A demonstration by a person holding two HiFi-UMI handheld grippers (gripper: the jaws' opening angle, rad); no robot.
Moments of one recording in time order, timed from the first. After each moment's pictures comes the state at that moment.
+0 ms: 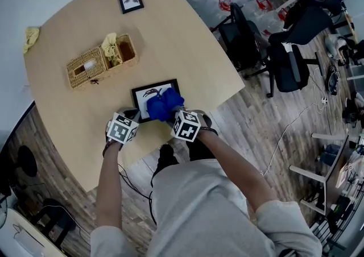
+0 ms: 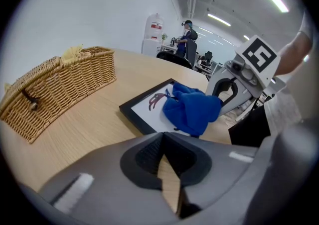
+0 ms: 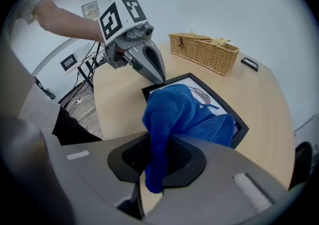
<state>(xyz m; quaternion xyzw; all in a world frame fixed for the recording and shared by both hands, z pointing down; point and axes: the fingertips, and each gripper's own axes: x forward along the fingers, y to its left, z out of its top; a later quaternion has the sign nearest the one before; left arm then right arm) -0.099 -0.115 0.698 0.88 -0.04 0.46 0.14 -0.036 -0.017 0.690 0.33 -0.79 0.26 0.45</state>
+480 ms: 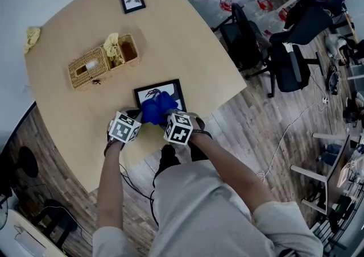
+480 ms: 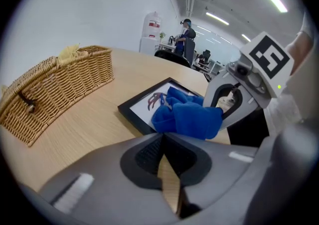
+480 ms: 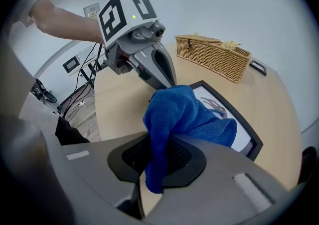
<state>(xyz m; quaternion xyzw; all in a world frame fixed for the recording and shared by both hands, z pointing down) -0.100 -0.115 0.699 0.87 -0.03 0.47 0.13 -0.078 -0.032 0.691 0.32 -0.80 0.26 0.44</state>
